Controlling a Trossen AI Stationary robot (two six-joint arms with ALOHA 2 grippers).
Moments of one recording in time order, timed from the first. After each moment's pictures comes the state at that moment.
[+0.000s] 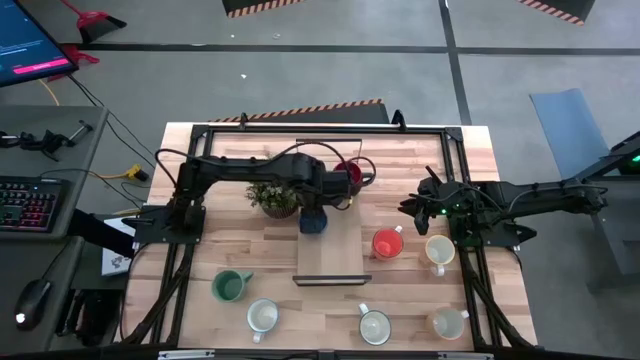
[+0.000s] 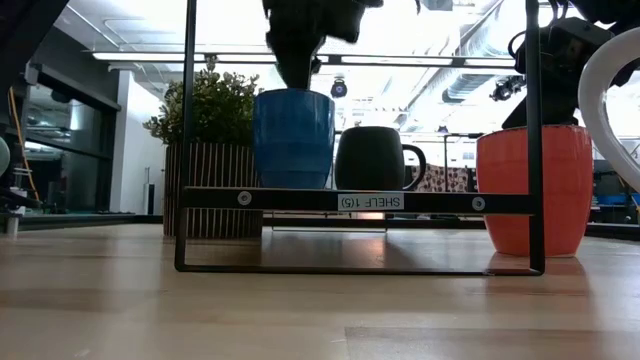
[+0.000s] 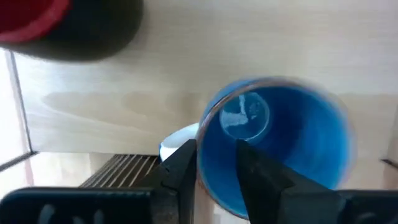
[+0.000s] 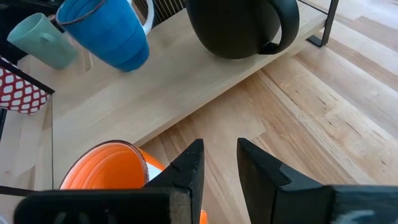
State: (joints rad) left arm 0.01 2.04 2.01 -1.37 -0.06 0.00; right arm 0.04 0.54 0.39 -0.46 0.18 0.54
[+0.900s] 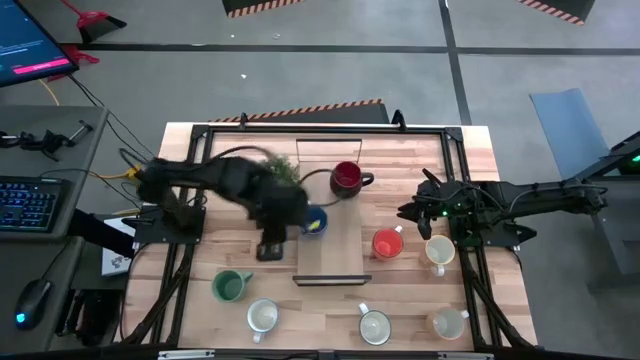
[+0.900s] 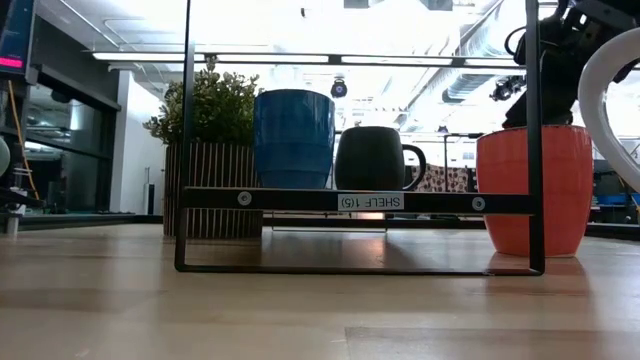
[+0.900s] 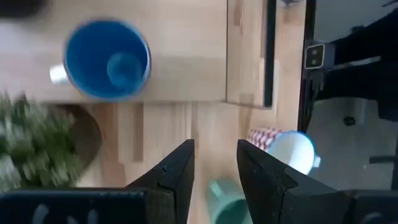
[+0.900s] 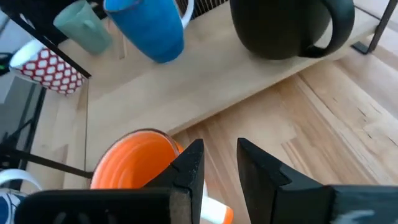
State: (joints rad) left arm -0.22 1.79 2.10 -1.57 0.09 -0.29; right arm 0.04 0.53 0.39 -0.41 0.07 0.47
